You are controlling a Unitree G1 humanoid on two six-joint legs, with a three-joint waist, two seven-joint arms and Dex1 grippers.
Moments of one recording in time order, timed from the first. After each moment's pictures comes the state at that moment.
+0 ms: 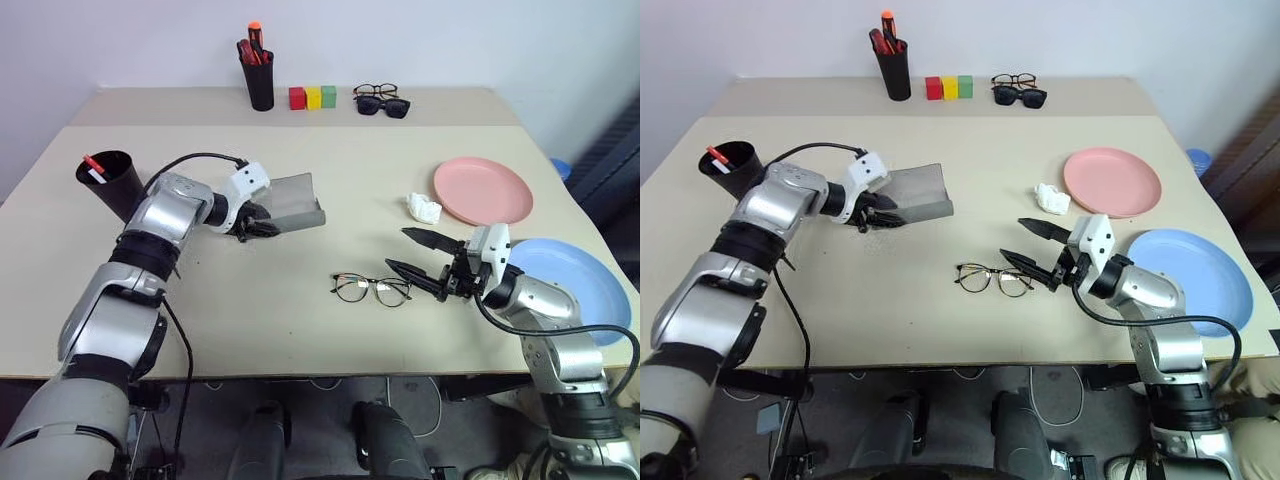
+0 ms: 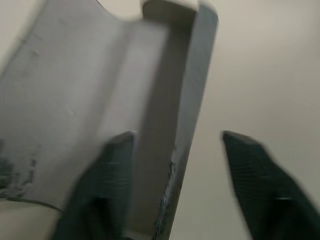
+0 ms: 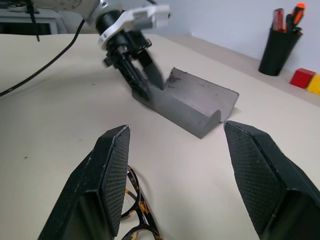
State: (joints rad) left arm -1.08 0.54 -0.38 0.79 -0.02 0.39 -1.13; right arm -0.17 -0.53 -0.12 -0.17 0.44 0.10 0.95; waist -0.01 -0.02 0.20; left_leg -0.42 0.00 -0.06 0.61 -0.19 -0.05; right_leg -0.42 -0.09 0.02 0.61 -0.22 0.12
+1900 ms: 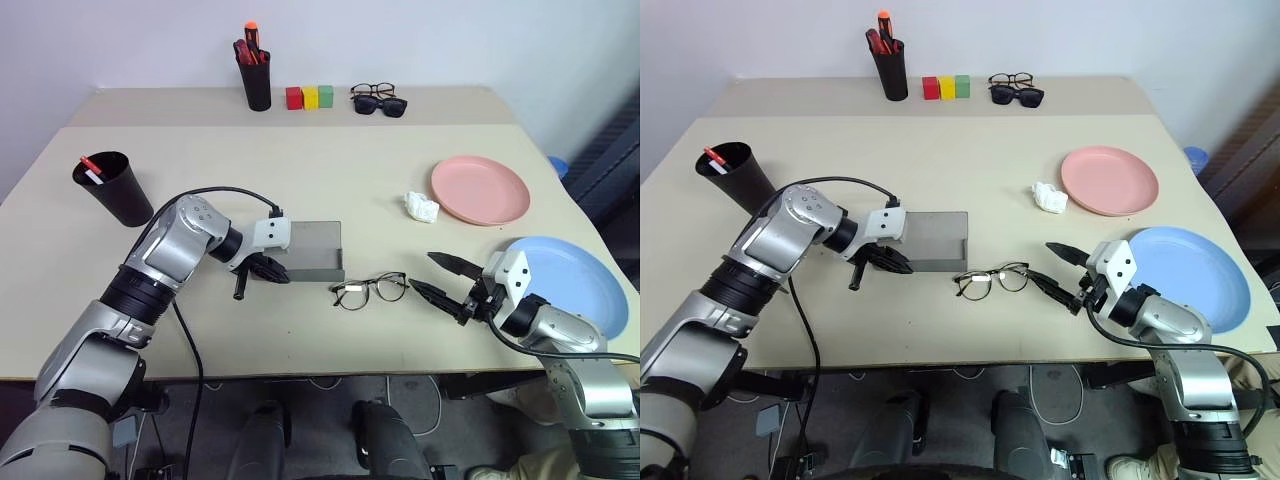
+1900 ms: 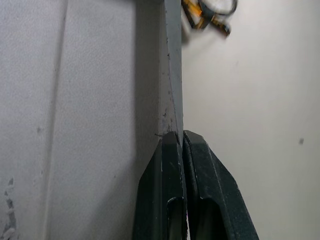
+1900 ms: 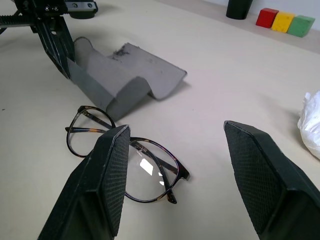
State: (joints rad) left arm -0.84 0.65 -0.45 0.25 0.04 0.42 -1.43; right arm -0.01 -0.58 -0.17 -0.20 0.42 0.12 0.89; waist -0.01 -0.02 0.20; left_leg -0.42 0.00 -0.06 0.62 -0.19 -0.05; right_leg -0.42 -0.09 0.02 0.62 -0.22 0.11
